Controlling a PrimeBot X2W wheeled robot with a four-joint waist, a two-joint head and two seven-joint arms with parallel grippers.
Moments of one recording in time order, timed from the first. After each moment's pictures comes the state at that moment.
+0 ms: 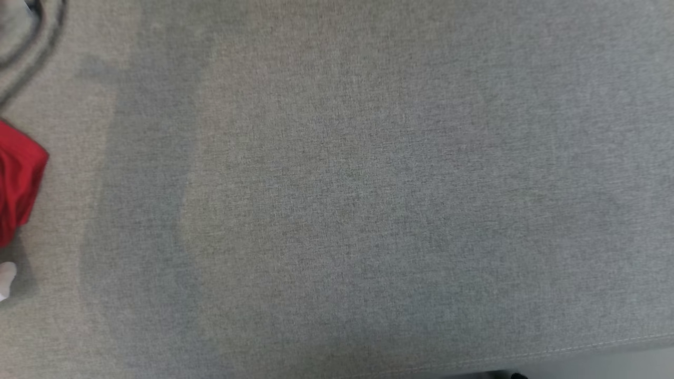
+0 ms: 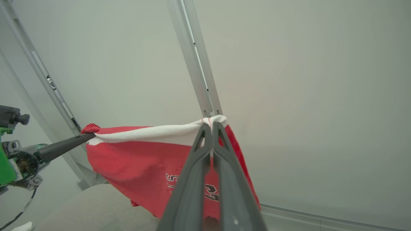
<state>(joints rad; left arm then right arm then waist) -1.57 0.38 -0.72 0.76 -1.03 -0.13 0.07 -1.49 -0.63 0.84 0.41 1.24 0.13 -0.23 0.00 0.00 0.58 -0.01</state>
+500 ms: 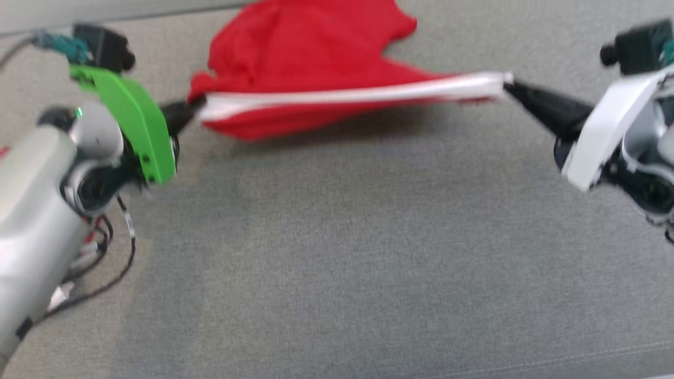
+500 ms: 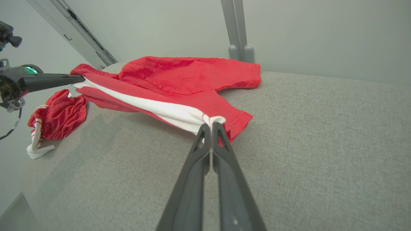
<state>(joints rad) -1.05 0.57 -0.96 0.53 -1.28 -0.13 0.38 -1.10 -0.86 1.21 0.21 1.43 0.13 -0.01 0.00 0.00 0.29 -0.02</state>
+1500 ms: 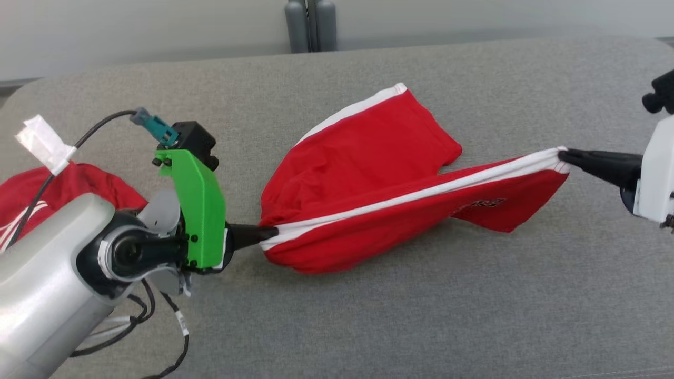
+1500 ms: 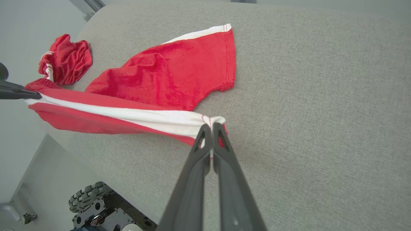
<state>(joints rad) -0.85 0.70 -1.00 -0.01 -1.60 0.14 0.79 -1.01 -1.11 1.20 0.05 1.56 0.13 0.32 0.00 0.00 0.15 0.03</state>
